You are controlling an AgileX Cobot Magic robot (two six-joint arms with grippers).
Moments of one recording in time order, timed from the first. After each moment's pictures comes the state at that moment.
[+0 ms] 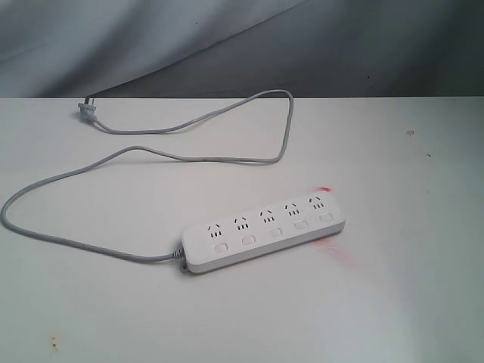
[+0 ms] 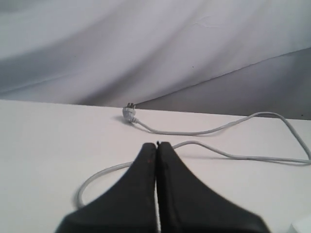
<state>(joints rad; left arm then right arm) -0.20 0.31 0.00 -0.81 -0.19 0.69 0.72 0.18 -0.01 -1.28 0.50 1.63</state>
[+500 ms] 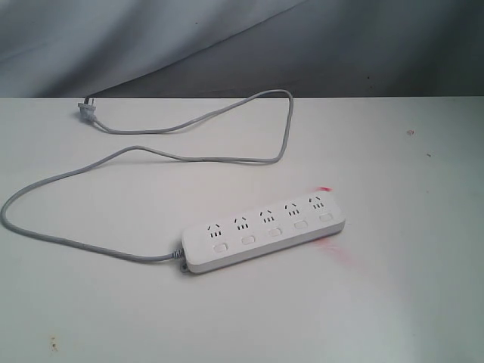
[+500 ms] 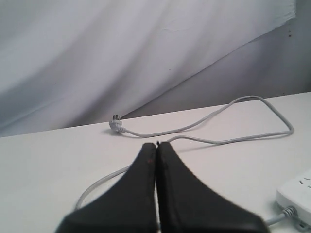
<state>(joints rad) -0.06 0.00 0.00 -0.68 0.18 0.76 0.72 0.18 -0.01 -1.28 0.50 1.63</state>
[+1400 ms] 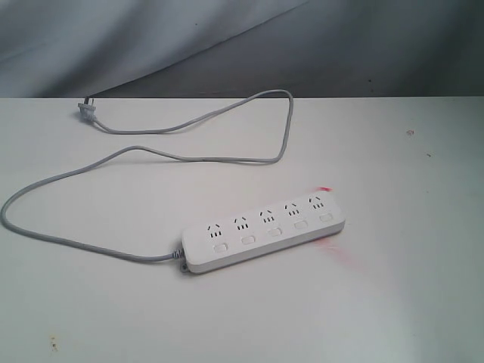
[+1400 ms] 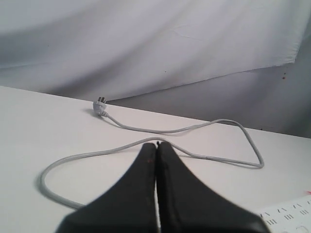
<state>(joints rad) -0.11 0.00 0.00 -0.18 0.16 -0.06 0.72 0.18 -0.01 -1.28 0.50 1.63</state>
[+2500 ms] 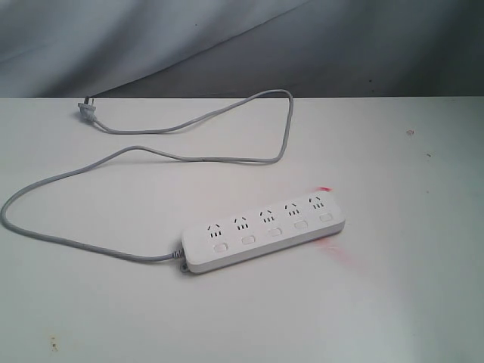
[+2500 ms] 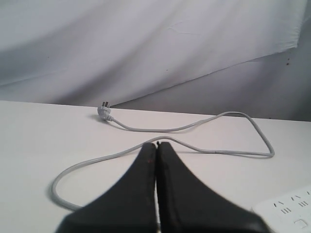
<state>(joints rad) -0.13 0.00 0.00 -0.11 0.16 -0.02 0.72 0.18 -0.01 -1.28 0.50 1.63</state>
